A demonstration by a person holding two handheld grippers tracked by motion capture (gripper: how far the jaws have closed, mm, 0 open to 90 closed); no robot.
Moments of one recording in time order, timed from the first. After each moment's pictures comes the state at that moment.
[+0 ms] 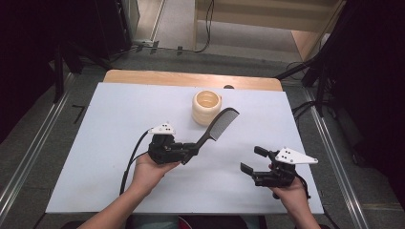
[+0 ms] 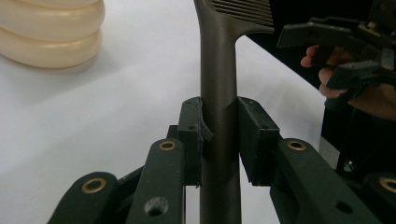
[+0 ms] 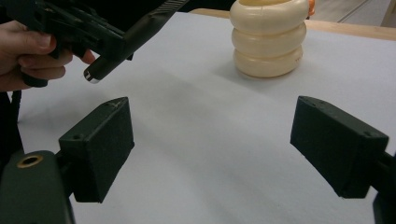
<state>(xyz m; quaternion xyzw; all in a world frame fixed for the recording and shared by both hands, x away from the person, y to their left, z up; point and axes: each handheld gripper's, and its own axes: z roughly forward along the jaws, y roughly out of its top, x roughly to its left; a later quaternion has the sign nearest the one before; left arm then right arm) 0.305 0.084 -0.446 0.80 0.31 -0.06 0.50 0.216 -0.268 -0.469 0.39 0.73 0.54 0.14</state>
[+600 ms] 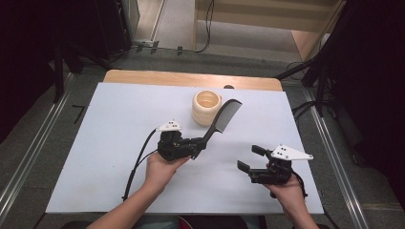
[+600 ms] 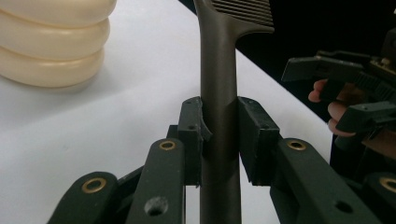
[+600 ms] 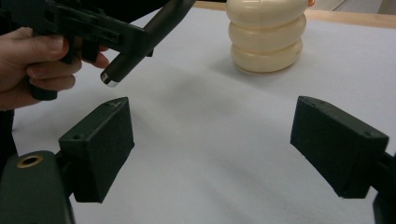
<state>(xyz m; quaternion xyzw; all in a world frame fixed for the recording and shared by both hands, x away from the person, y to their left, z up) 0.312 0.062 -0.454 0.77 0.35 -0.05 0.54 0.223 -0.259 -0.466 0.41 0.73 0.53 0.13</state>
